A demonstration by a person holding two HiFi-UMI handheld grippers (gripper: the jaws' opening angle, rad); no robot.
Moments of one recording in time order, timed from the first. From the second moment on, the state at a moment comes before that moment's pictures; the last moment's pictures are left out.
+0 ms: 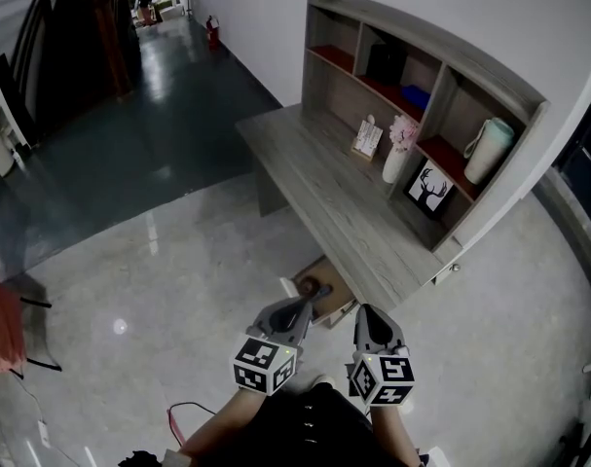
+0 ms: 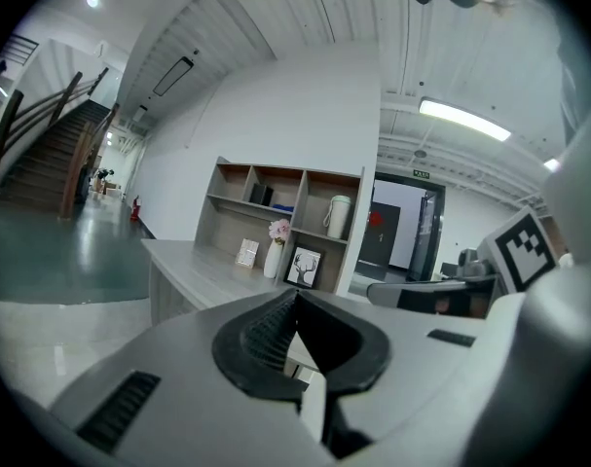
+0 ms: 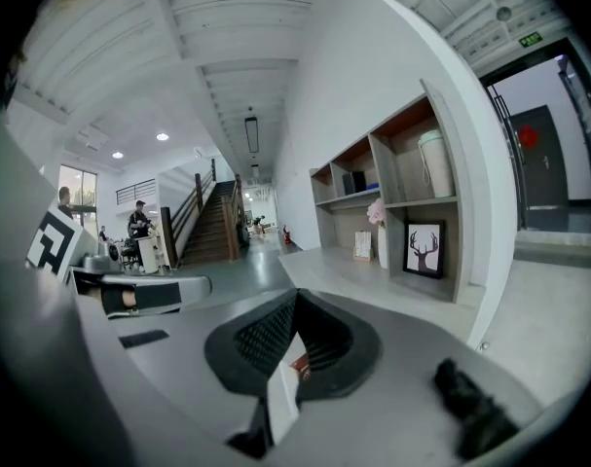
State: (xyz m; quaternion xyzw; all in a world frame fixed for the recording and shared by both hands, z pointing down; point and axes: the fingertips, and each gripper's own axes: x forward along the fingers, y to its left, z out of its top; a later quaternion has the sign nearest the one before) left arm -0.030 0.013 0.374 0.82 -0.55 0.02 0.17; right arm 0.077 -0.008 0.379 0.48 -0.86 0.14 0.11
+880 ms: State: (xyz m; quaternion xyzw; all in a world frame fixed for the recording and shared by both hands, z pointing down) left arm -0.036 0.041 0.392 0.82 -0.55 0.04 0.18; right arm 0.062 0.021 0.385 0.48 -0.86 0.13 0.10
